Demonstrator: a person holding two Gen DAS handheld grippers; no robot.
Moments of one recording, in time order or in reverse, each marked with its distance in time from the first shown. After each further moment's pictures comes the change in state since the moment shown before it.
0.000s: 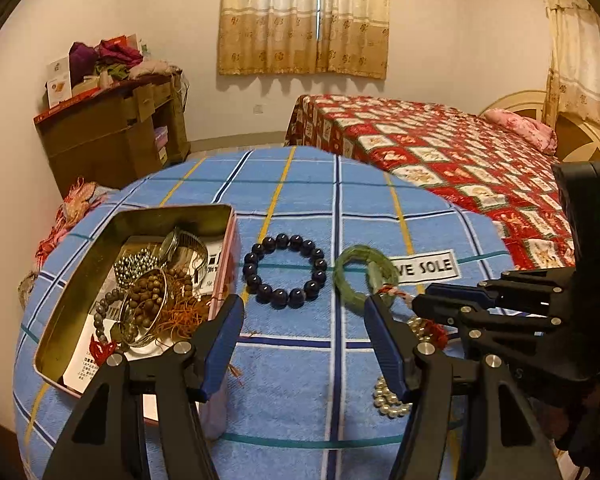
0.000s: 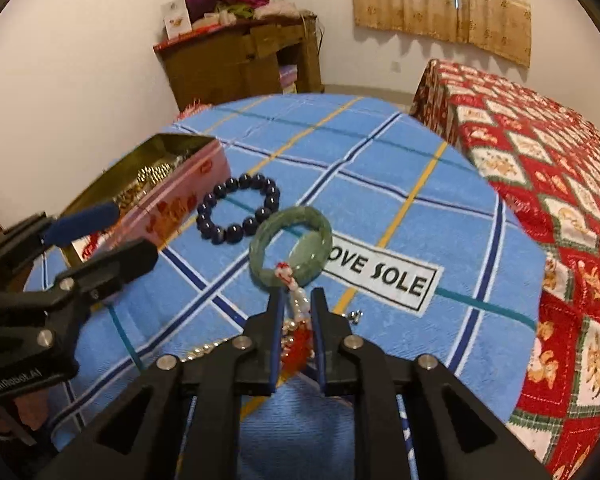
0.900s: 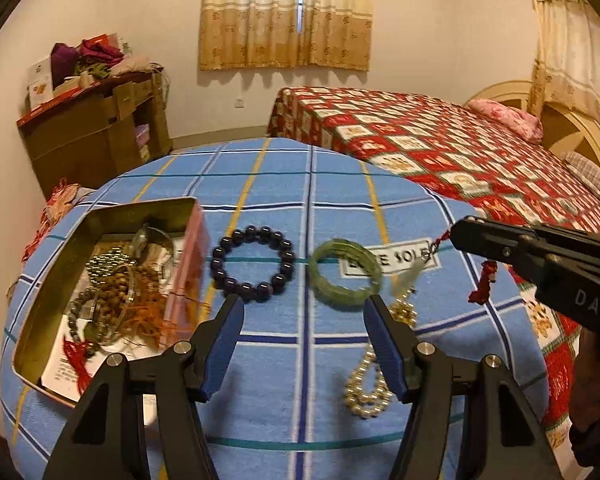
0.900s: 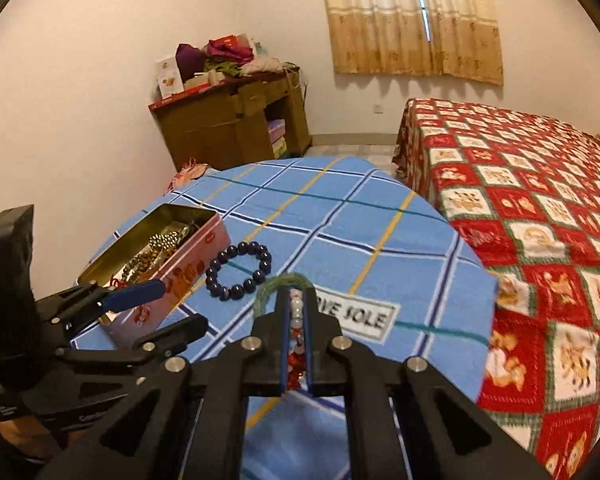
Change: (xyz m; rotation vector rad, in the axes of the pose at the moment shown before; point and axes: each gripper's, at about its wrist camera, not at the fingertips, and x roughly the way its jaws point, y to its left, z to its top) left arm 0.005 -0.023 -0.004 0.048 0.016 -0.056; right arm -0.063 -0.012 -0.004 0.103 -0.216 -0.005
